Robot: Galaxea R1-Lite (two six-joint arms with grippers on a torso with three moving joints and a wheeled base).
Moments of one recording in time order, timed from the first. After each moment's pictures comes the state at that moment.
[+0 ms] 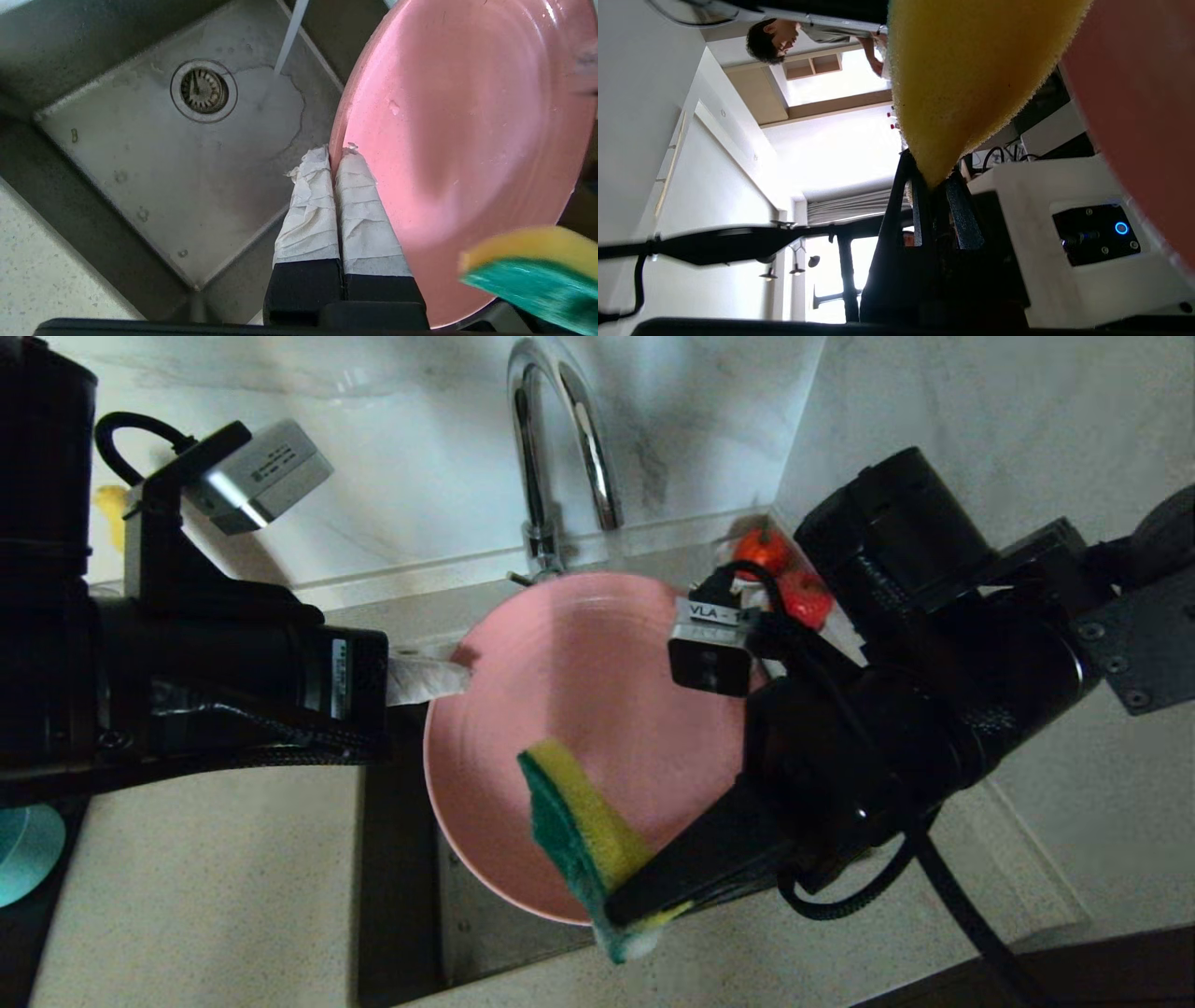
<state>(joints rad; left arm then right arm) -0.62 1.36 -1.21 0.24 -0.03 -0.14 0.76 1.75 -1.63 0.59 1.06 0.56</state>
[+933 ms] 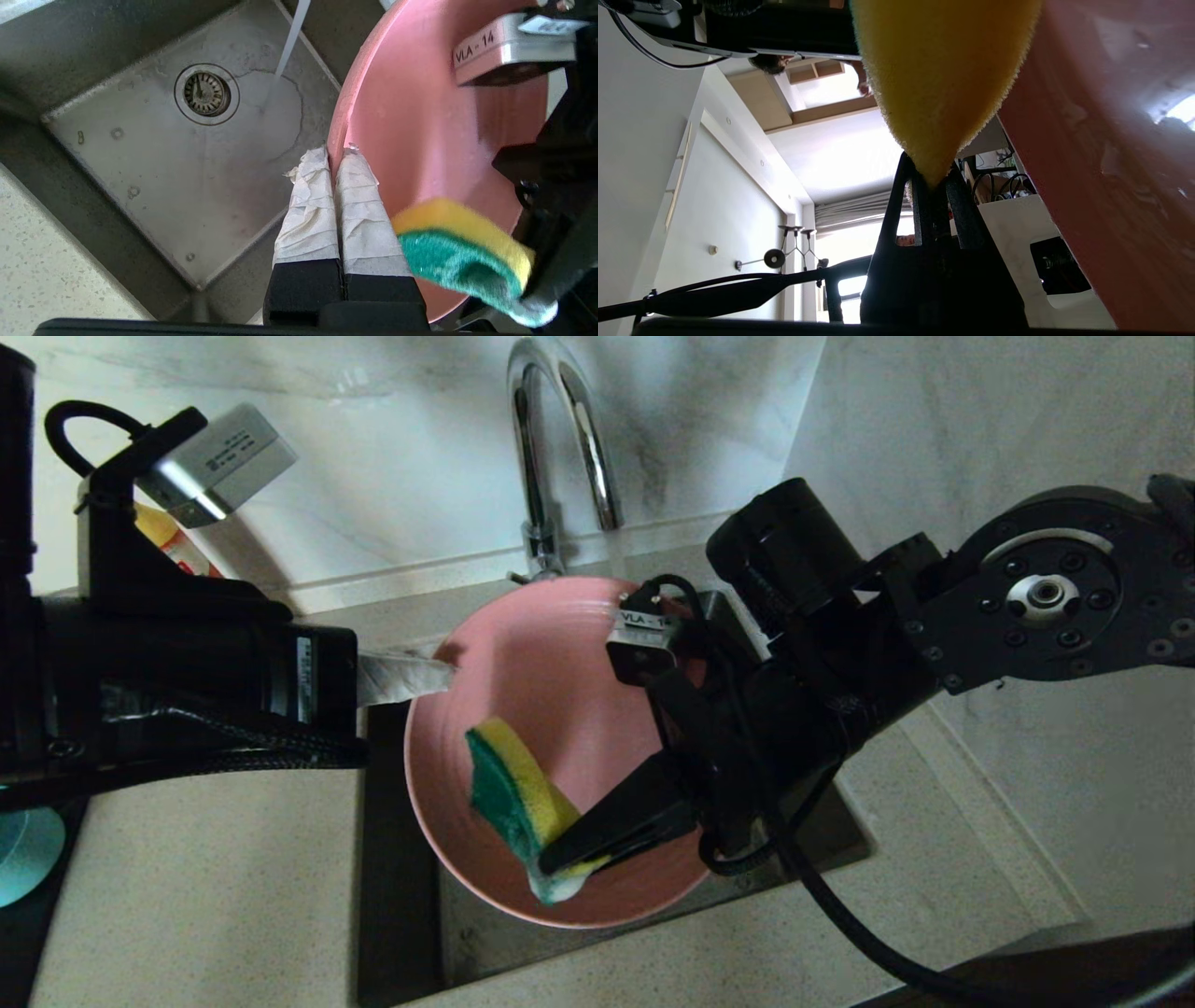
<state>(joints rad) -0.62 1.32 -1.19 0.24 -0.03 -0.13 0.75 1.90 -1.79 0.62 1.06 0.58</state>
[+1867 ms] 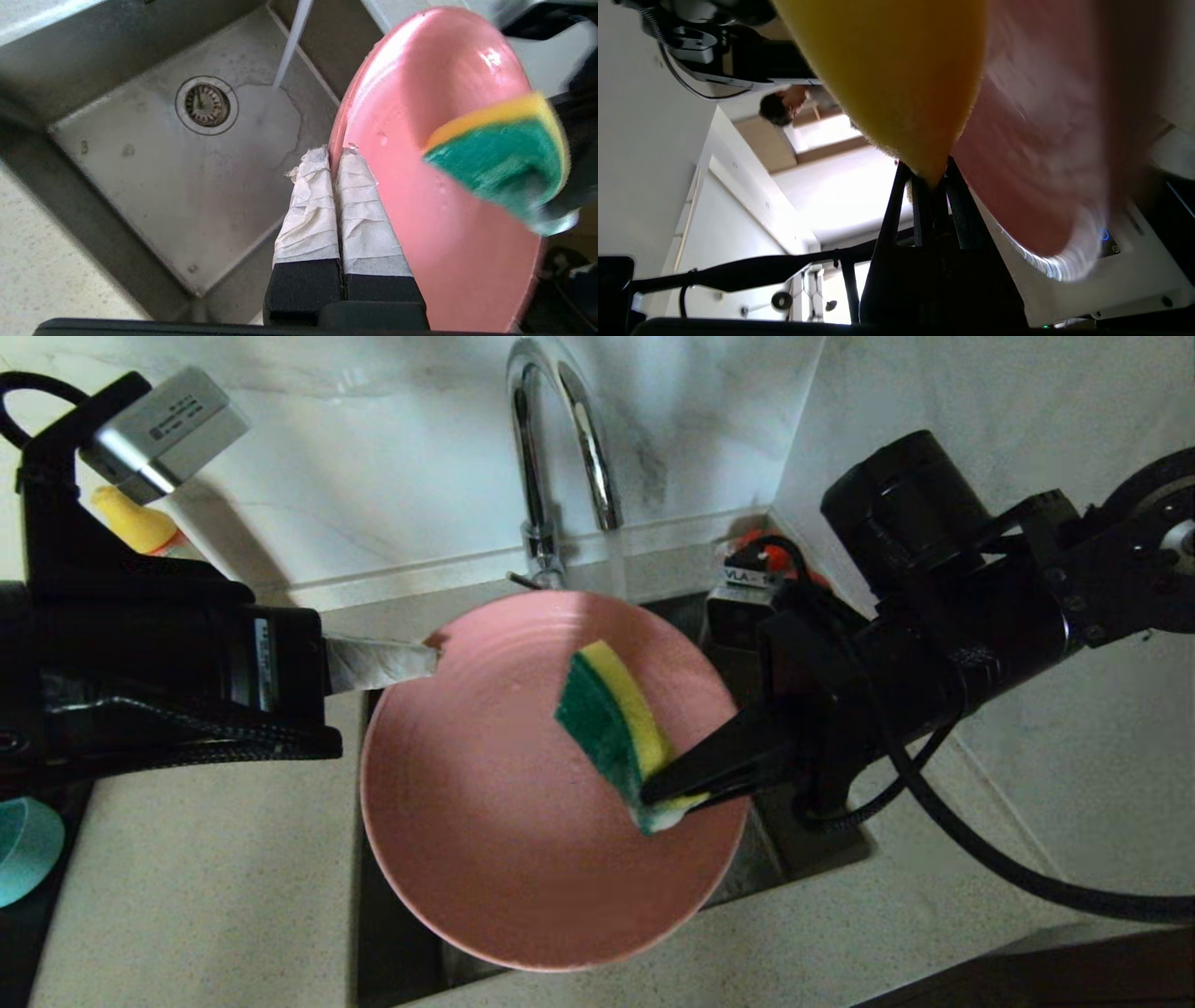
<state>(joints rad) -0.62 1.28 -1.20 0.24 -0.03 -0.14 0.62 1.78 -1.72 0.65 1.06 0.60</state>
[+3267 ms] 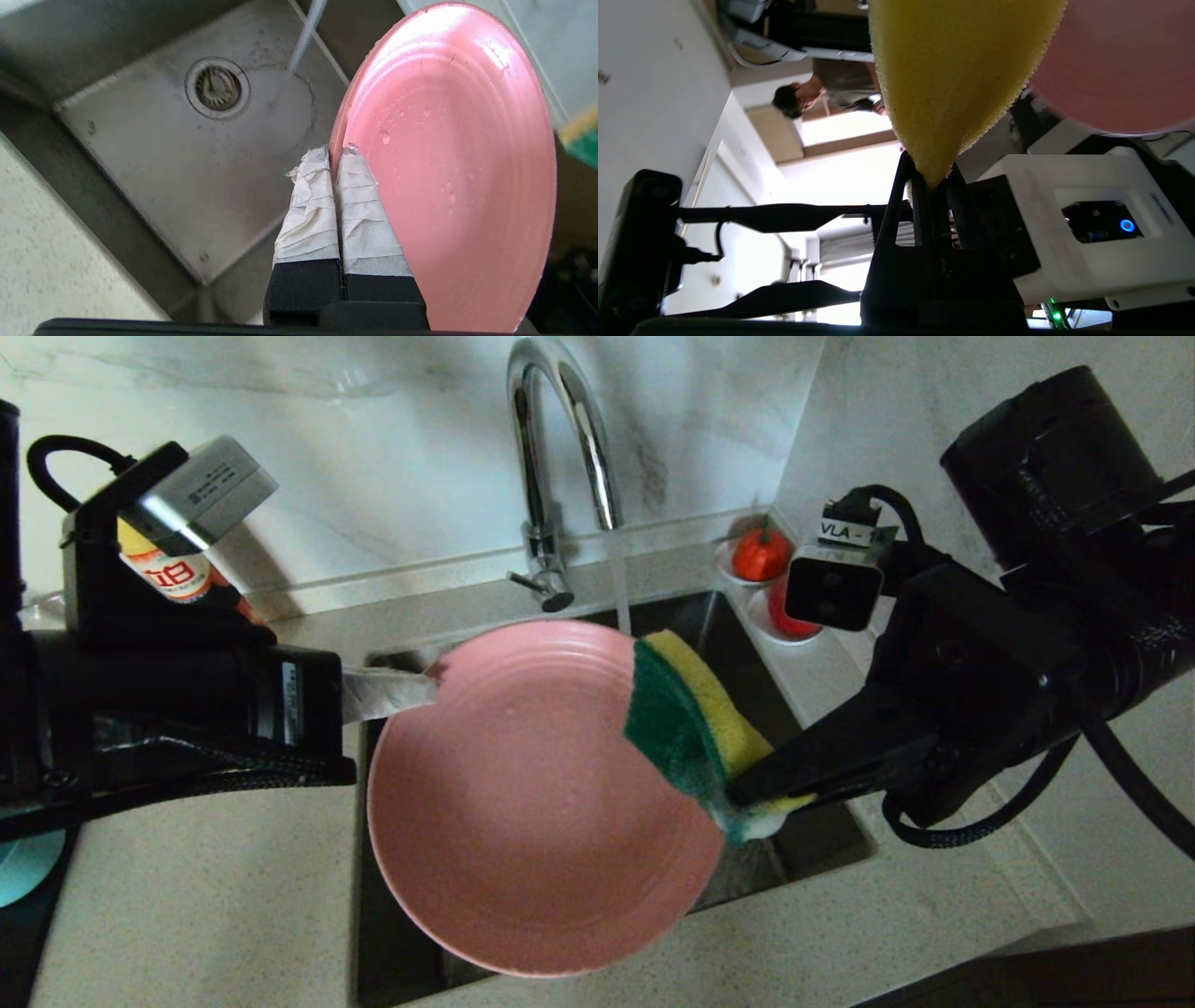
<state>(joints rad) -0.58 1.29 -1.11 0.17 -0.02 -0.14 0.60 1.64 -1.63 0.64 1.12 0.60</state>
